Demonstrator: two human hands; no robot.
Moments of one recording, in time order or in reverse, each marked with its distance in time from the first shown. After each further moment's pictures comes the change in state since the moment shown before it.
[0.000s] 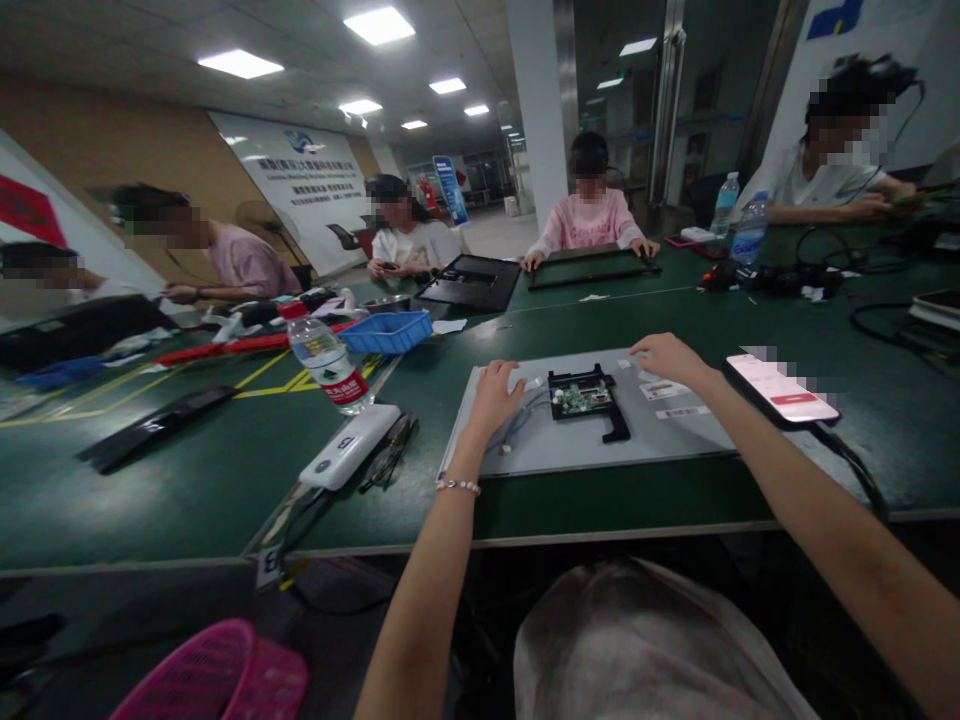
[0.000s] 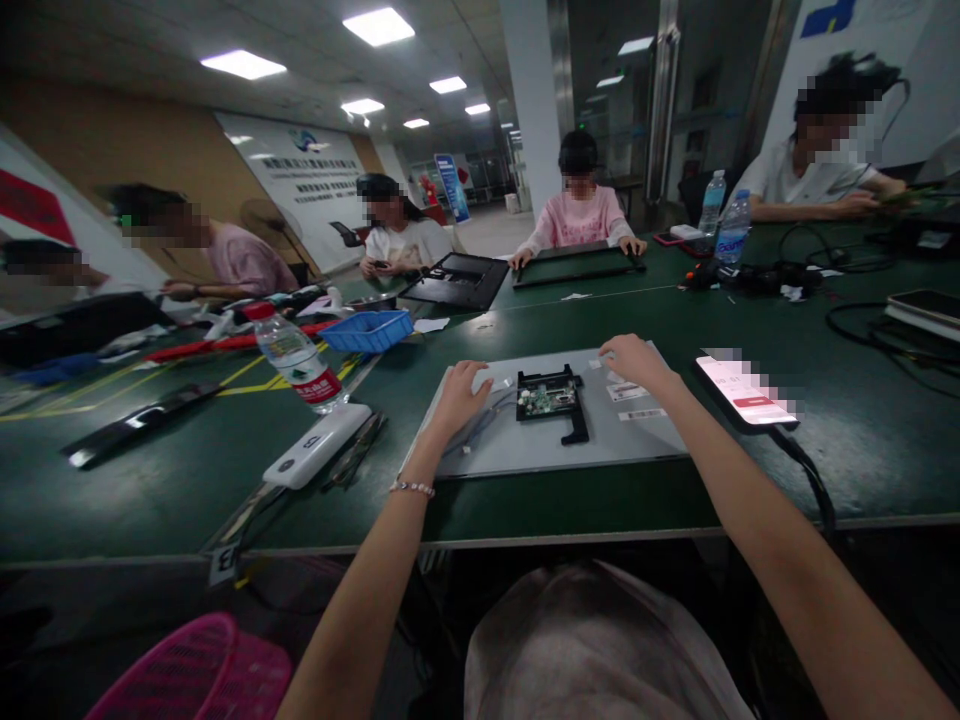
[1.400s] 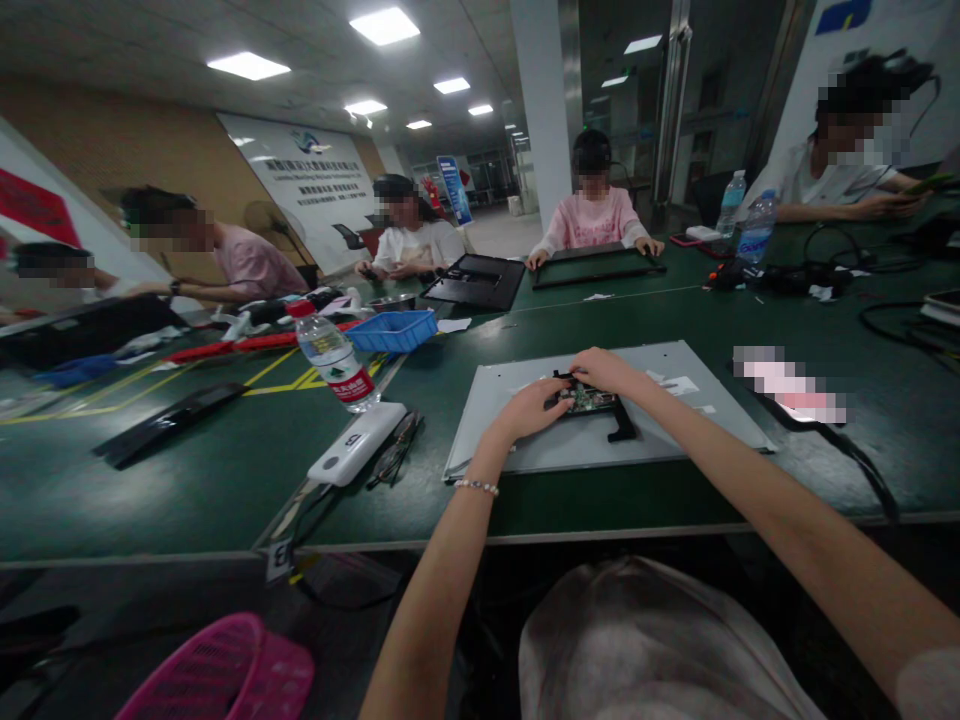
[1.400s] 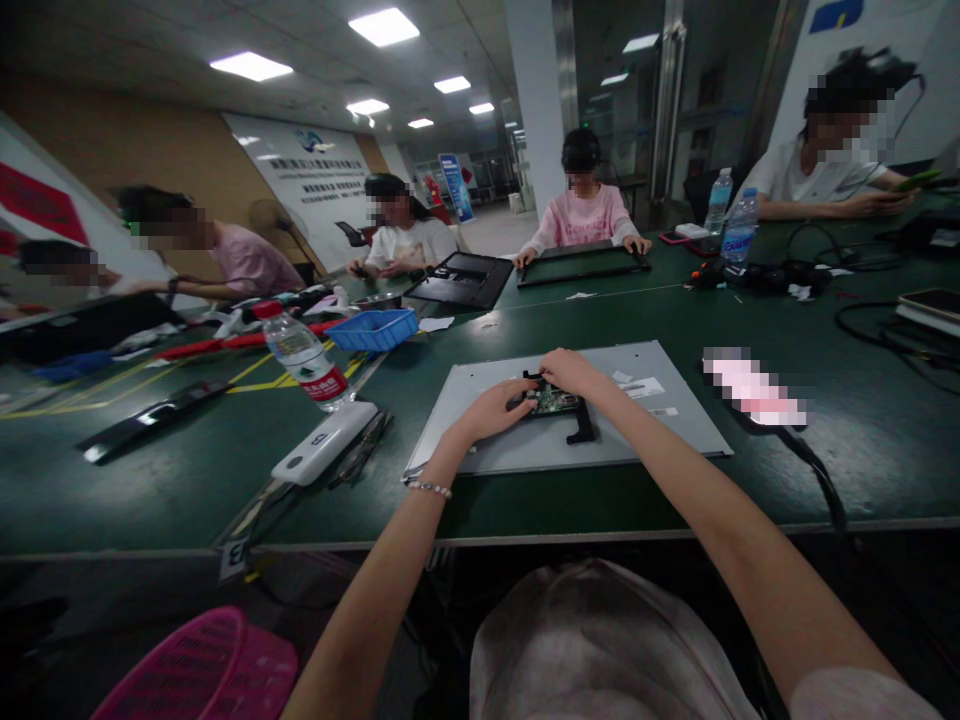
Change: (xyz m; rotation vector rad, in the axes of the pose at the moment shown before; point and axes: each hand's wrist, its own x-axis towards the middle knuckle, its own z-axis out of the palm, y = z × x) left_hand -0.004 0.053 -0.008 -0.241 -0.379 0.266; right_hand 0.041 -0.096 0.038 -0.115 -0.070 -0.323
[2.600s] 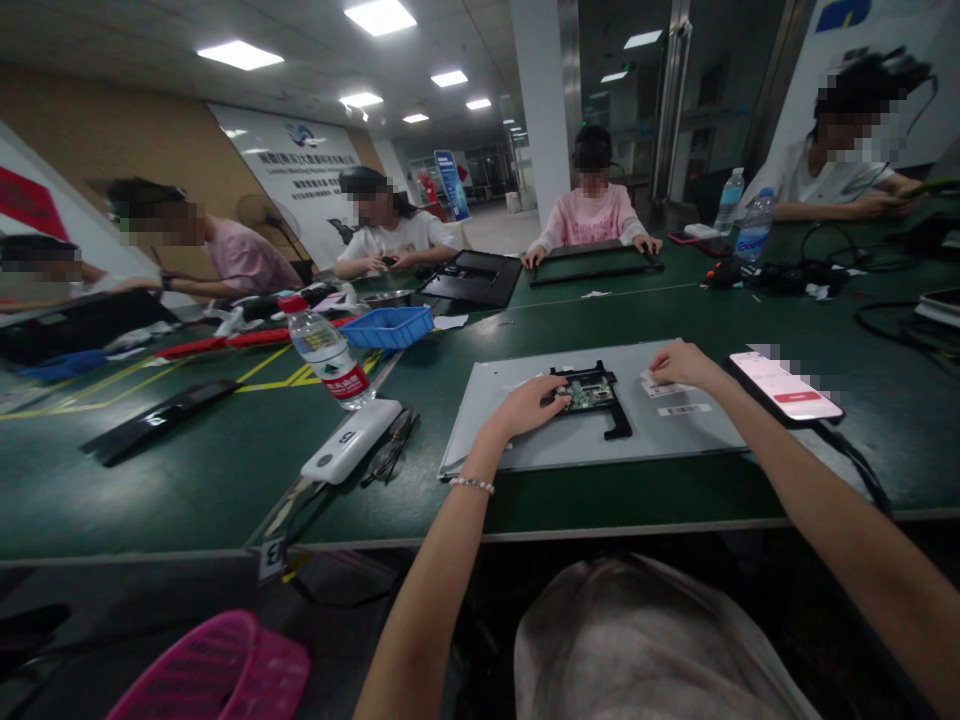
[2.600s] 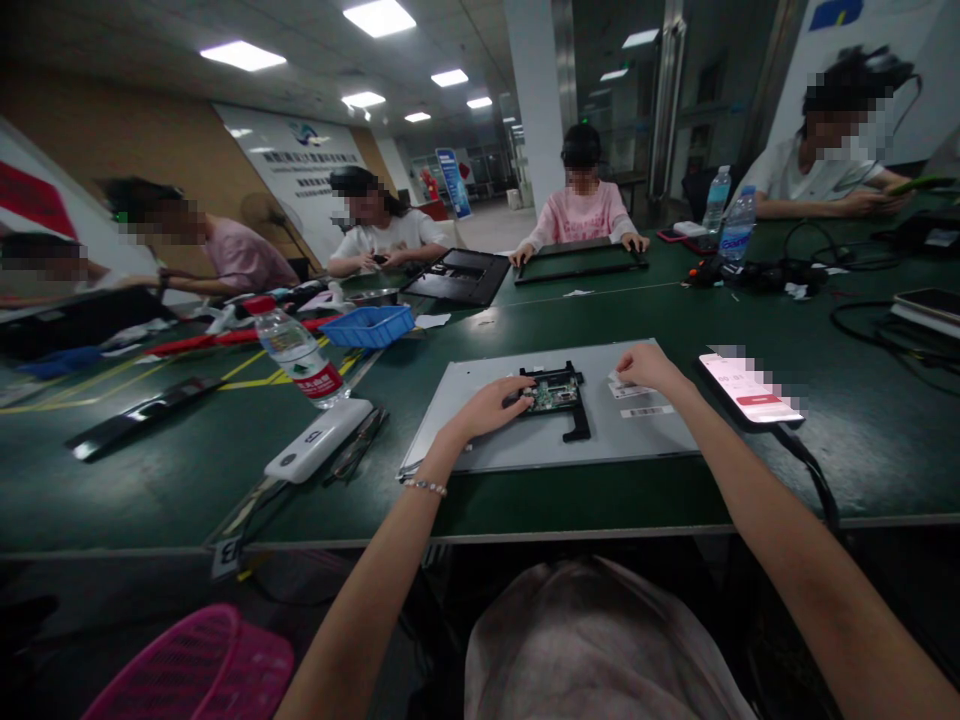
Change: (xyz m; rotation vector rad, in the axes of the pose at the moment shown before) left_hand -0.001 -0.001 -0.001 -0.019 -0.005 -0.048; right_hand -0.094 0.087 -0.019 0.308 -0.020 0.534
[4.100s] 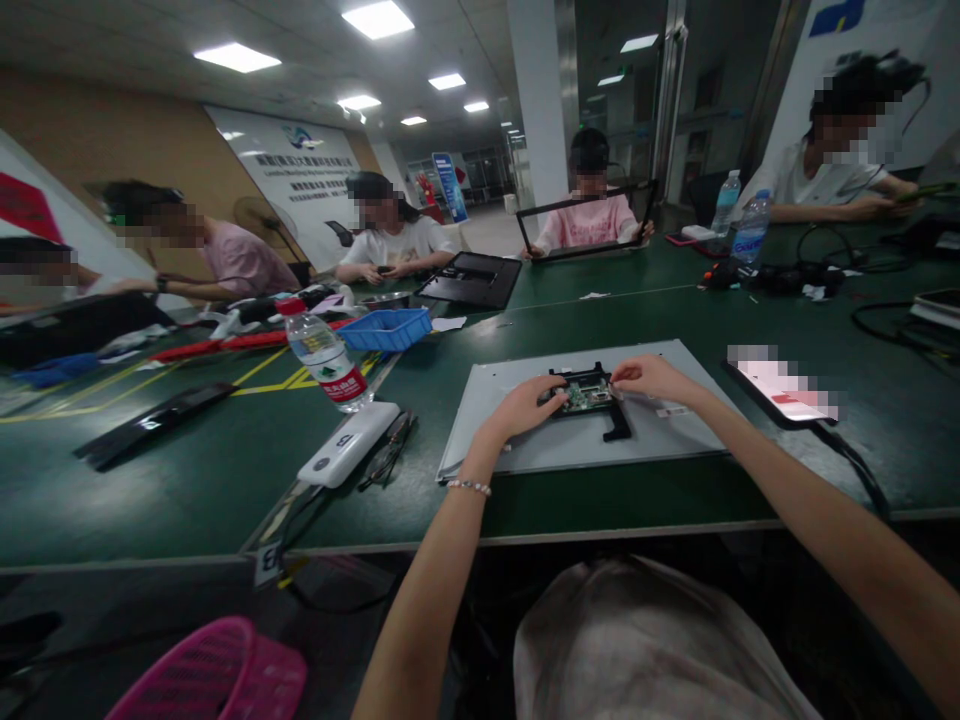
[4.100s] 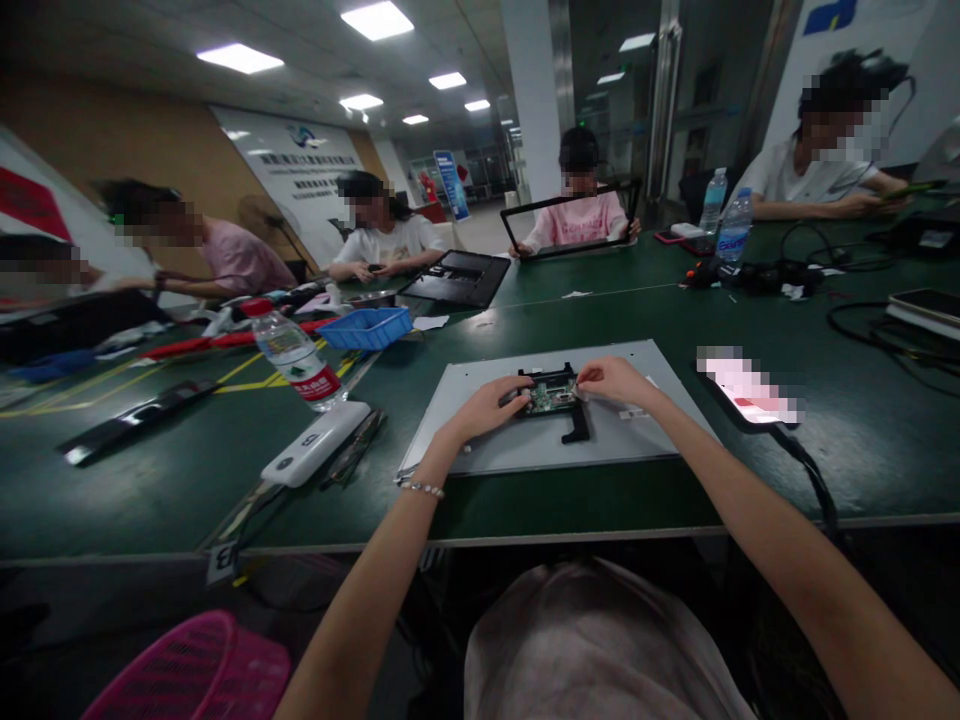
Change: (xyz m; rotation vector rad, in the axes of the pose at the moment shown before) left_hand 0.002 -0.001 -0.001 -0.037 0.046 0.011; right_hand -0.009 -0.039 0.025 0.411 -0.100 -0.266
